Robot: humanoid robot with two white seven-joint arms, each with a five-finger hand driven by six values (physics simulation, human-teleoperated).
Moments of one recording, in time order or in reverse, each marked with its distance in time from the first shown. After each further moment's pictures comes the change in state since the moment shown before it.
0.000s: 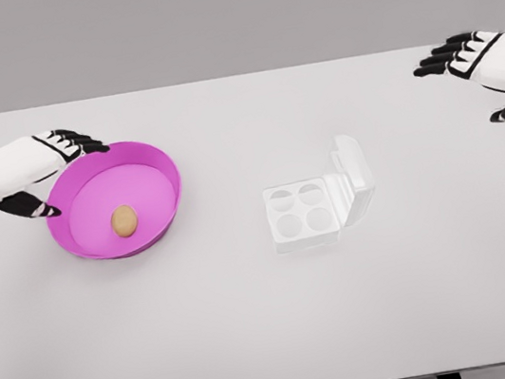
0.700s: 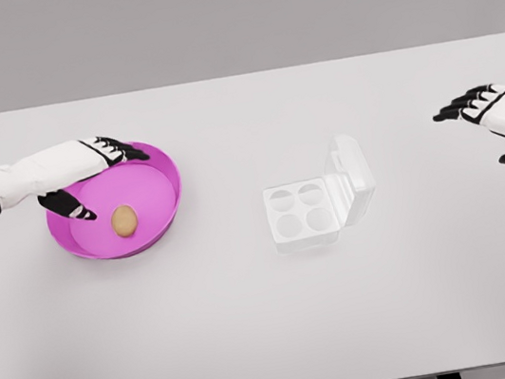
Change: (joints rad) left arm -0.097 -0.098 -0.117 0.077 0.029 -0.001 -0.098; right arm 0.186 0.133 -0.148 0.025 0.166 -0.004 0.000
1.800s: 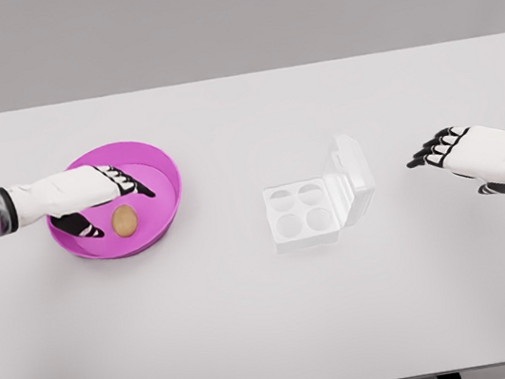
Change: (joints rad) left arm 0.005 0.008 -0.086 -0.002 -0.090 0.000 0.000; right arm -0.032 0.003 0.179 0.003 0.191 0.000 0.000
